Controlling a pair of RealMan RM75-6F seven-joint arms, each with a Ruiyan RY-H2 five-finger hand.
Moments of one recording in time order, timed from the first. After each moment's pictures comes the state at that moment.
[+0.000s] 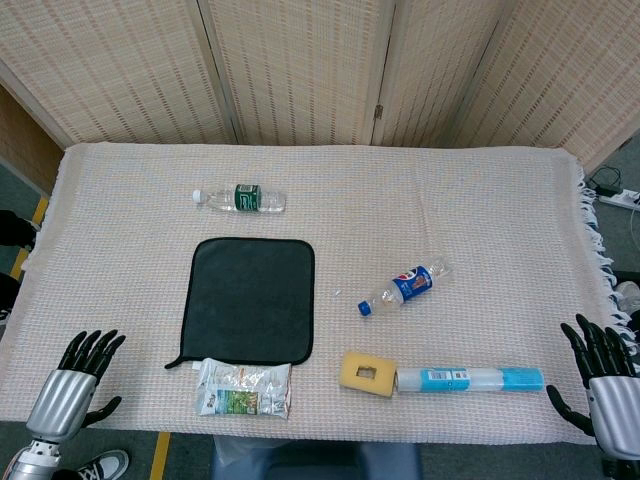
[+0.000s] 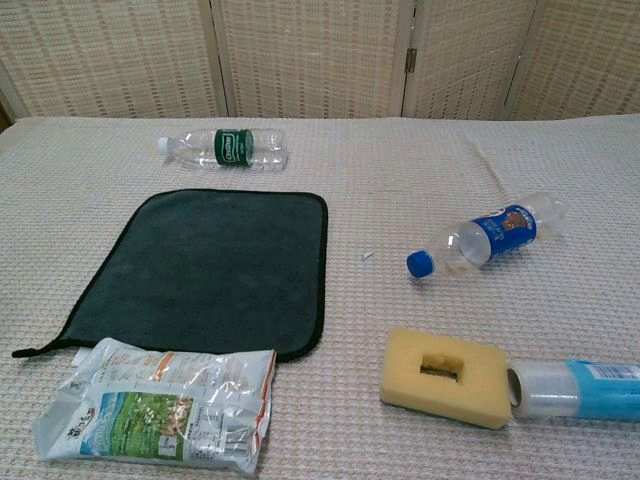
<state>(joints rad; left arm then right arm) -0.07 -1.26 0.09 -1.47 1.70 1.51 0.10 -0.12 -1.10 -0.03 -1.68 -1.69 1.68 -0.05</state>
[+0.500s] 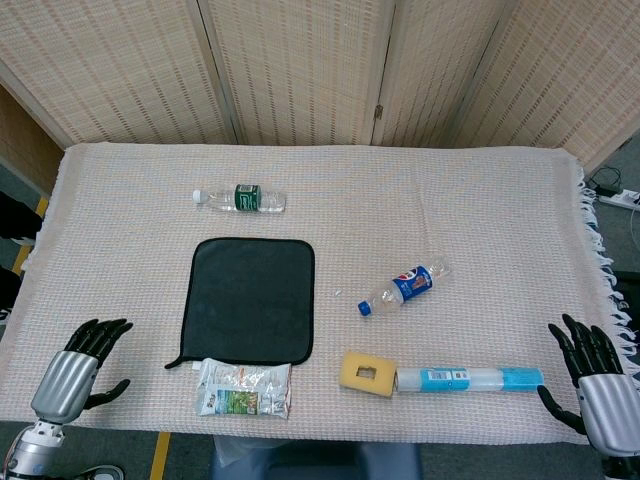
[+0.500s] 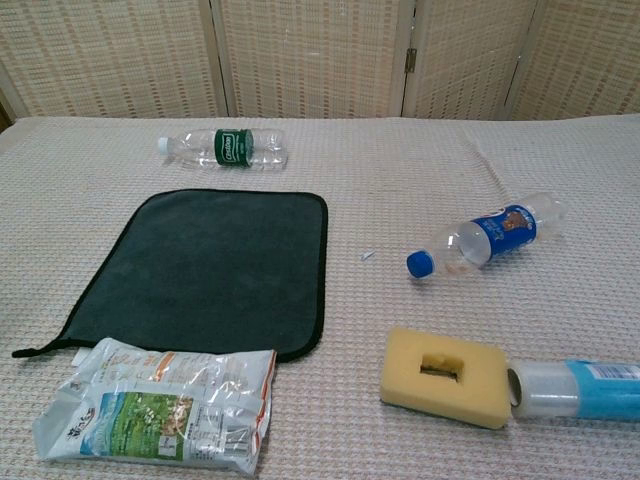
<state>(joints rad) -0.14 -1.25 0.04 -1.45 1.71 1.51 -0.07 -0.10 -1.11 -0.04 -1.66 -1.72 1.66 -0.02</state>
